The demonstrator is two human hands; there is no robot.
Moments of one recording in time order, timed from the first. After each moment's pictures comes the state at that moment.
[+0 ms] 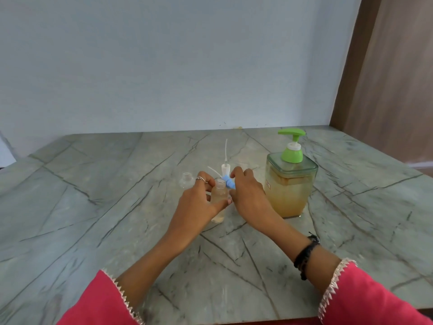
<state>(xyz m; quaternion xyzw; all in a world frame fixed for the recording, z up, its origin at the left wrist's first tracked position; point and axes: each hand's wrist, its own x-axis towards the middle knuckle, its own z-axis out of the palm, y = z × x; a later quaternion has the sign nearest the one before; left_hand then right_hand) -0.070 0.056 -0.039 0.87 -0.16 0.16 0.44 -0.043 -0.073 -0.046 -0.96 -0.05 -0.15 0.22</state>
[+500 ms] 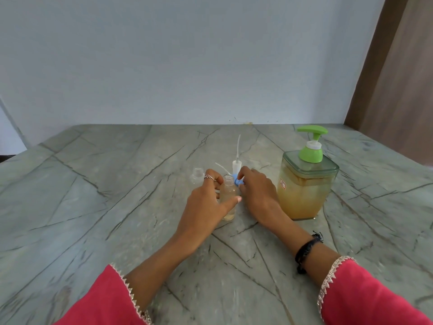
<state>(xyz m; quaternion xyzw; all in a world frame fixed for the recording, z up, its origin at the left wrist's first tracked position) -0.062 0.062 -0.052 0.88 -0.14 0.18 0.41 -0.018 -0.070 -0.058 -0.96 -0.05 -0.15 0.21</state>
